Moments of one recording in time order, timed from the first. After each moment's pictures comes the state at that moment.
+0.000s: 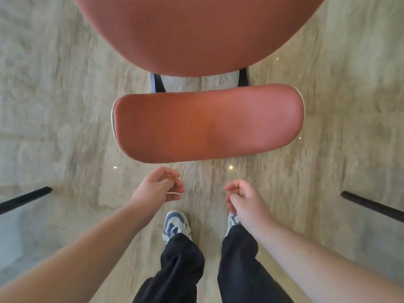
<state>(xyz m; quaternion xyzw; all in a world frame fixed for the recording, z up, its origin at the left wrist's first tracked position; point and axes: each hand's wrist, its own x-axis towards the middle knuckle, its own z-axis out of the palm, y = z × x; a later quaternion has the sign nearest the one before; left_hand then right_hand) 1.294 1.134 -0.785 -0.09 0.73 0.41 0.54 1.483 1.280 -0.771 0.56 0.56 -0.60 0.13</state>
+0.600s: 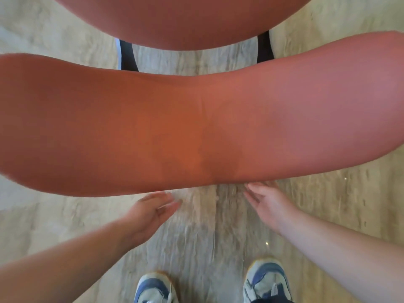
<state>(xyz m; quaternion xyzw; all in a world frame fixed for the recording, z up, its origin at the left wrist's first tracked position) 1.294 1.134 -1.105 -0.28 0.58 0.53 0.55 1.501 1.367 -1.115 0.60 0.18 -0.77 -0.09</state>
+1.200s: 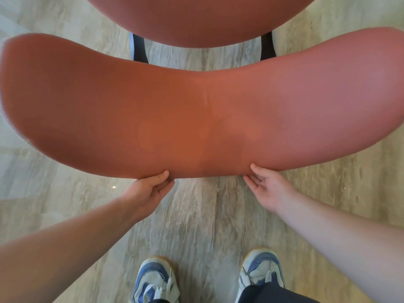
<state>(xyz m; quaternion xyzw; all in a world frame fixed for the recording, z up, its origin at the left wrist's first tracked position) 1.280 1.138 -1.095 -0.27 0.55 0.62 0.49 1.482 1.380 -1.084 0.61 0.12 -0.77 -0.12</state>
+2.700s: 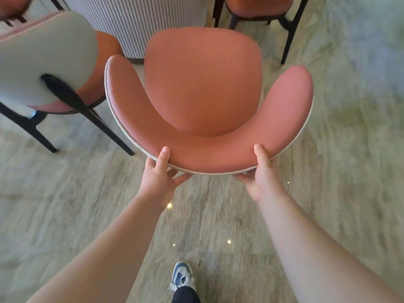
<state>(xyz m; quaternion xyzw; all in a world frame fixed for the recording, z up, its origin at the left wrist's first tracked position) 0.932 1.490 -0.515 -0.11 0.53 0.76 0.38 1.074 1.682 -0.506 0.51 0.29 -0.78 -0.23</state>
